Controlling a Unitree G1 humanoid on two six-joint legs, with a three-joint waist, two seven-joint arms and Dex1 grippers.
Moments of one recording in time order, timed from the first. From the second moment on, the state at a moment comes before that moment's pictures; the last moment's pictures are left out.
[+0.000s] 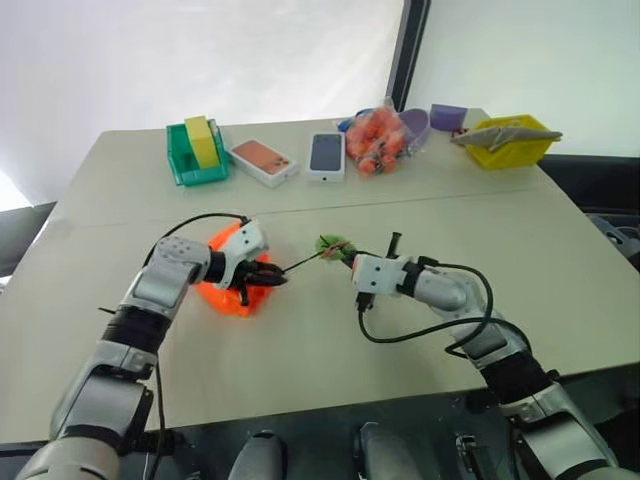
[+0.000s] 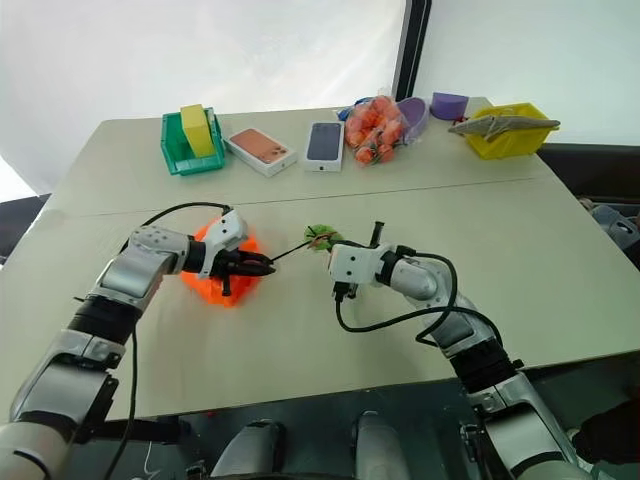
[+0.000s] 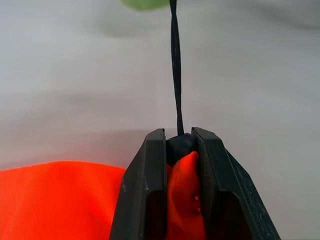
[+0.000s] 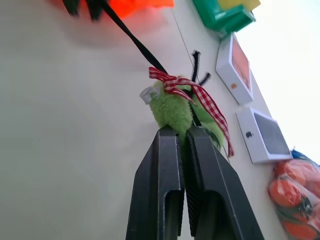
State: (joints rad) left arm -0.65 0.60 -0.22 0.34 -0.09 0.33 -1.22; right arm -0.46 -0.50 0.30 0.10 -0.35 -0.13 0.61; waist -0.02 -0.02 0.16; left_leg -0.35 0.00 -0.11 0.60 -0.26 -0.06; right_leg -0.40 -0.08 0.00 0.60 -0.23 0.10
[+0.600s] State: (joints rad) left arm -0.54 0.66 -0.18 0.24 -0.13 0.32 -1.19; right arm -0.46 -0.53 0.30 0.13 -0.39 -0.12 0.60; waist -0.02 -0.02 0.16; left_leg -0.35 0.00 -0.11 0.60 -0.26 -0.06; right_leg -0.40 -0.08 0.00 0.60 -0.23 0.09
